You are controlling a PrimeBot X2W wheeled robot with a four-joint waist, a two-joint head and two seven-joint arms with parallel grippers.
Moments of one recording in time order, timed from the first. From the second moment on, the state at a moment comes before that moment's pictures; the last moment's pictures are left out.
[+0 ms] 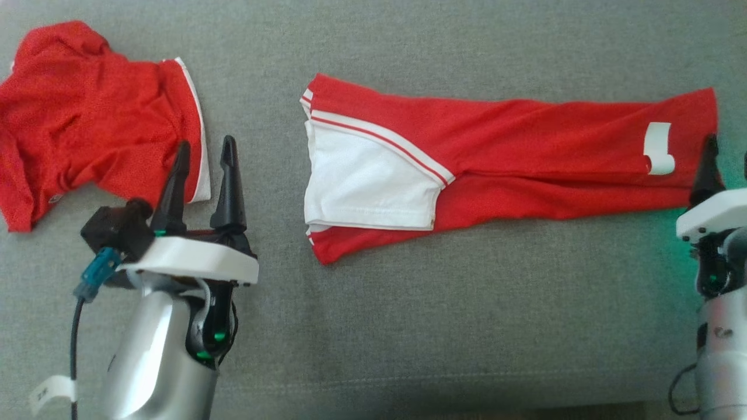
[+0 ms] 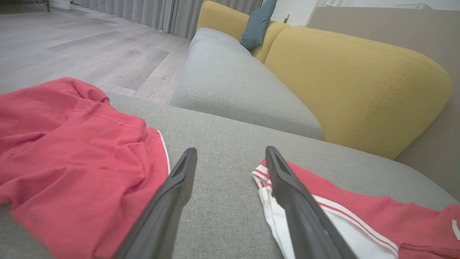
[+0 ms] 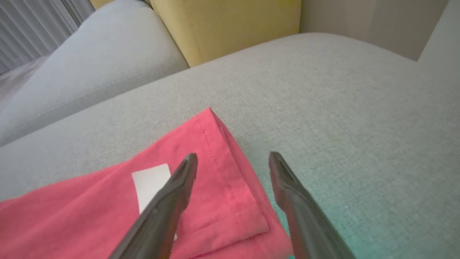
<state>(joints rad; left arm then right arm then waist) -0.28 0.07 -0.20 0.22 -0.40 0.02 -0.26 -0.51 -0.15 -0.36 0.68 0.20 0.12 -0.03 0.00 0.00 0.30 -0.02</state>
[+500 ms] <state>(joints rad) -0.32 0.05 -0.13 0.23 -0.35 -0.03 -0.26 -0.57 -0.09 -0.49 0.71 0.11 0.12 0.10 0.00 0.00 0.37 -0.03</state>
